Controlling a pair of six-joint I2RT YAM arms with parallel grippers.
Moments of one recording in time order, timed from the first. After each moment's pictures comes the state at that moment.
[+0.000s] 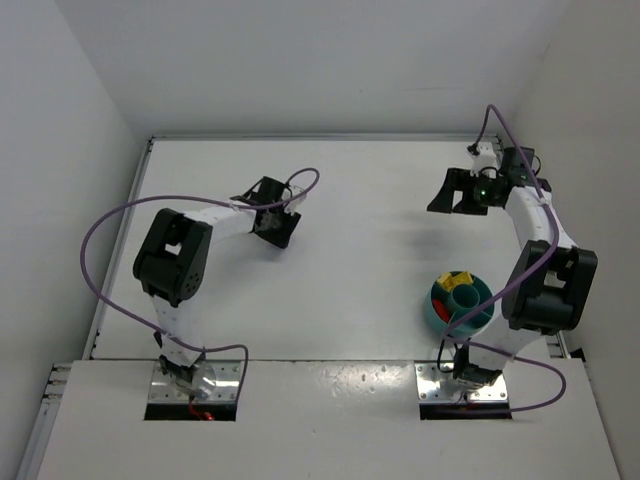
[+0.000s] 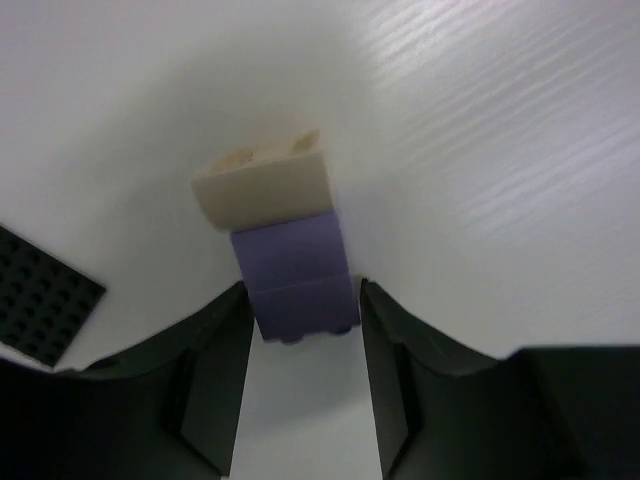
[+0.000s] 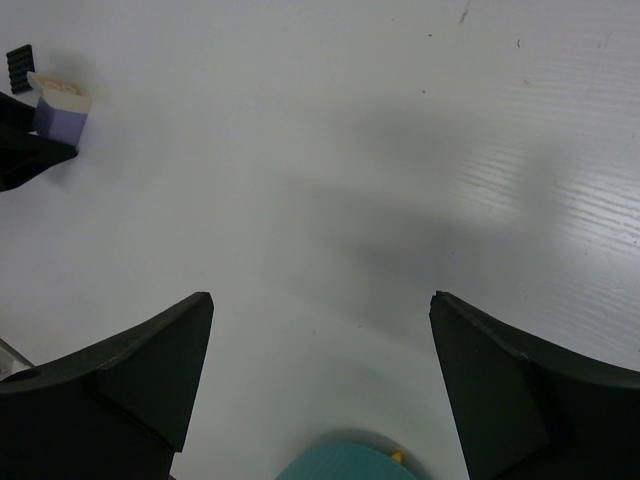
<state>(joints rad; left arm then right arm) -0.39 1.88 1.19 -0.31 0.06 0.10 -0.25 1.65 1.23 -0.58 -0.66 -0.14</state>
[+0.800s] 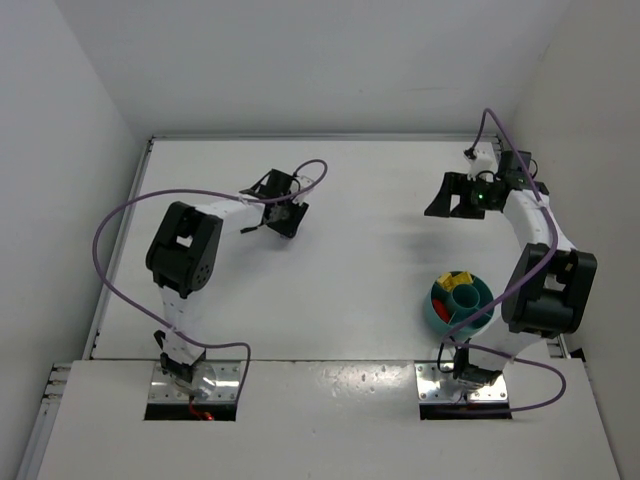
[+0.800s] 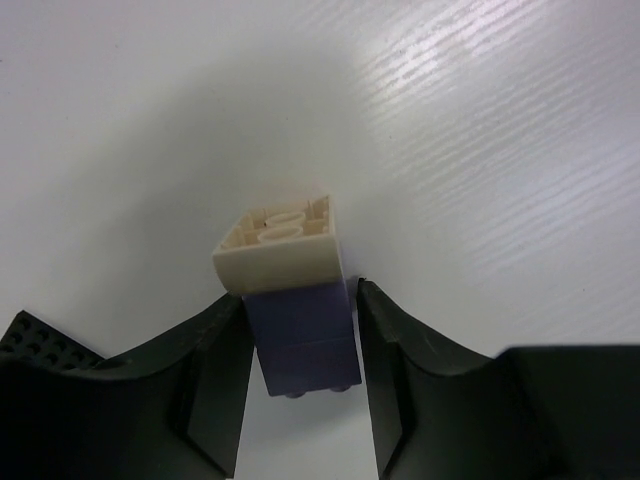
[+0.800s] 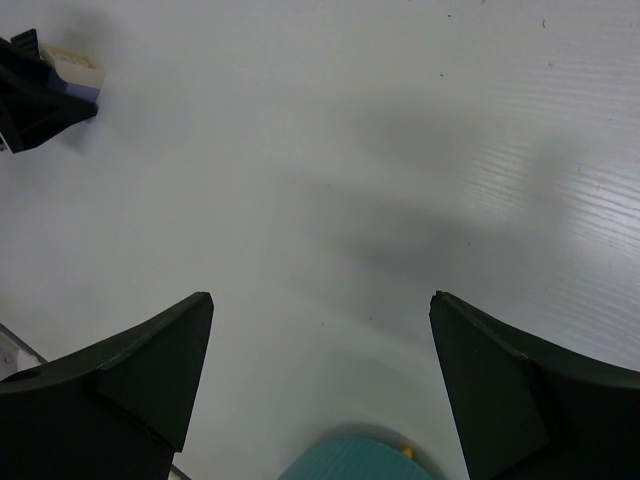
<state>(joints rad) -0.41 1.99 1.30 -0.27 0.05 0.10 -0.24 1.63 1.19 -0.57 -0.67 -0.14</state>
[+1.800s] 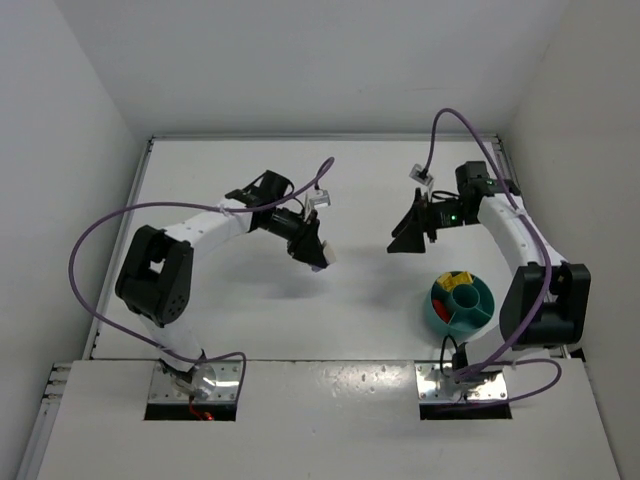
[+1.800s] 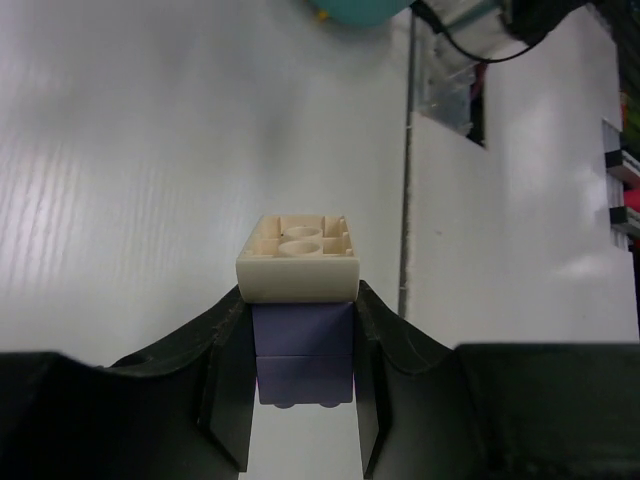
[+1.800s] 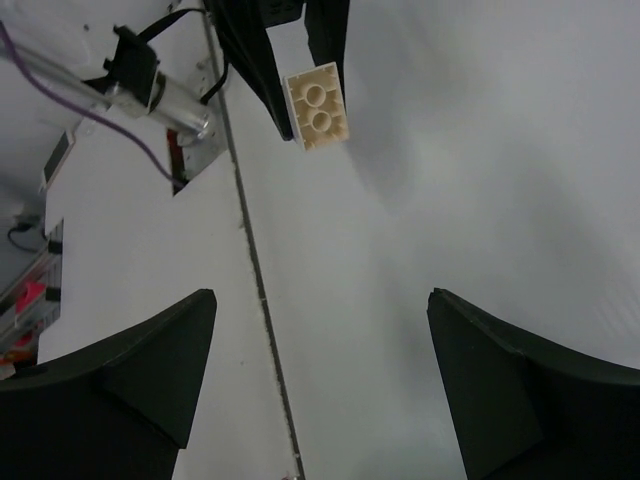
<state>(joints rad) -0.44 1.75 1.21 -0.51 1.05 0.33 -0.02 1.53 1.17 -0.96 -1.21 -0.66</state>
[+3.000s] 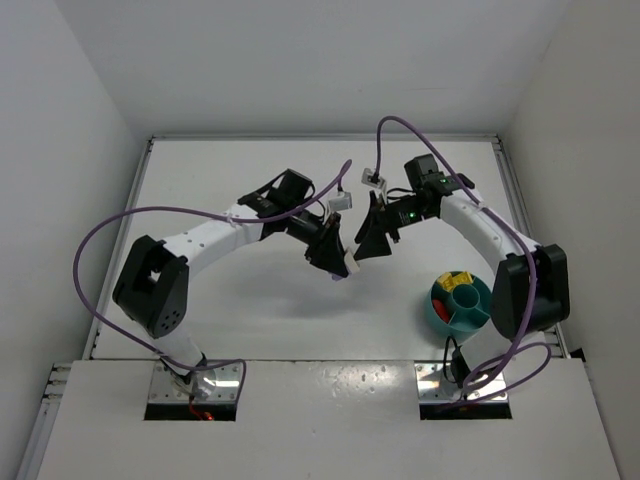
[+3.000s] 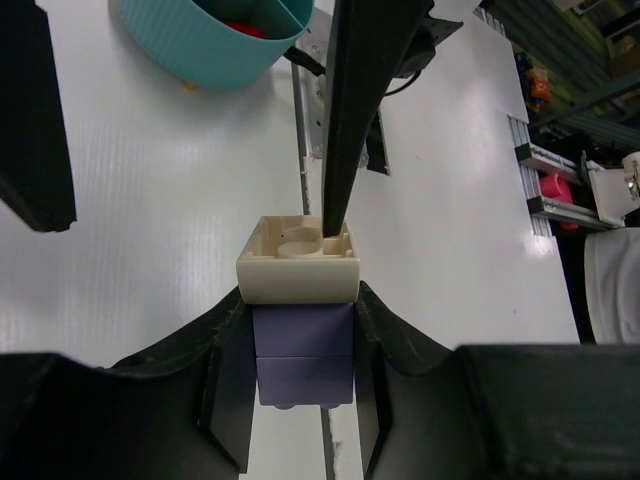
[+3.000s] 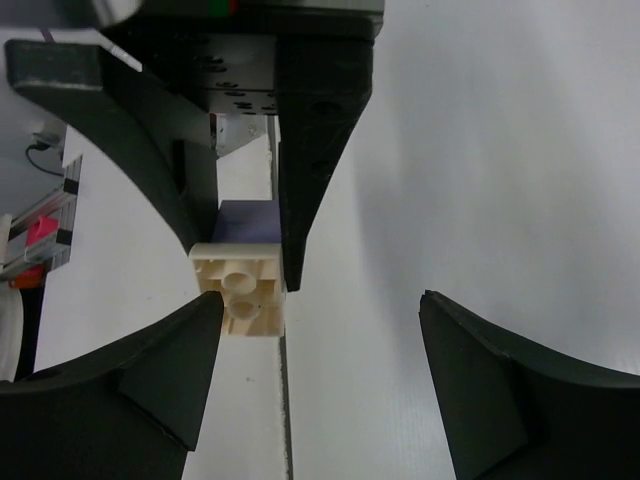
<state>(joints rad) -0.61 1.68 1.26 -0.44 1.16 0.15 0.28 1.61 1.24 -0.84 -1.18 -0.56</state>
